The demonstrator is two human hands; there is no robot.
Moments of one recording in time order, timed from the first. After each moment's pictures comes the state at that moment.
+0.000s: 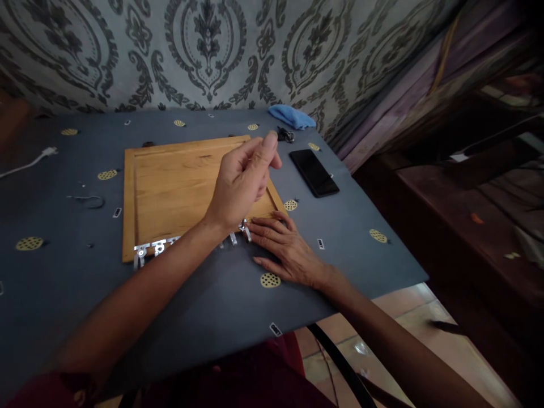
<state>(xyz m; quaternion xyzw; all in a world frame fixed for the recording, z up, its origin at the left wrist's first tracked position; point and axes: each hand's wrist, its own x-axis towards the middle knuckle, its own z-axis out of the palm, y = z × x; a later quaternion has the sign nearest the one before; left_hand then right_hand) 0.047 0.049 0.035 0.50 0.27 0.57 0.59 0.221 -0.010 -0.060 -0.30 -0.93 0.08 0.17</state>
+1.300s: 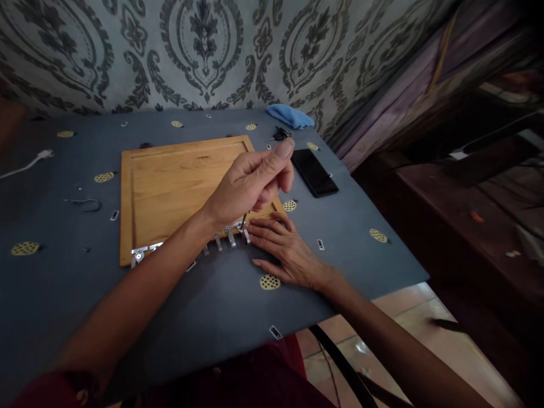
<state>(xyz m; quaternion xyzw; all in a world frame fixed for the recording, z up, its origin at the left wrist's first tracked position) 0.043 0.058 0.030 0.58 0.17 0.46 0.65 0.221 -0.010 -0.060 -0.31 -0.93 0.08 0.18</state>
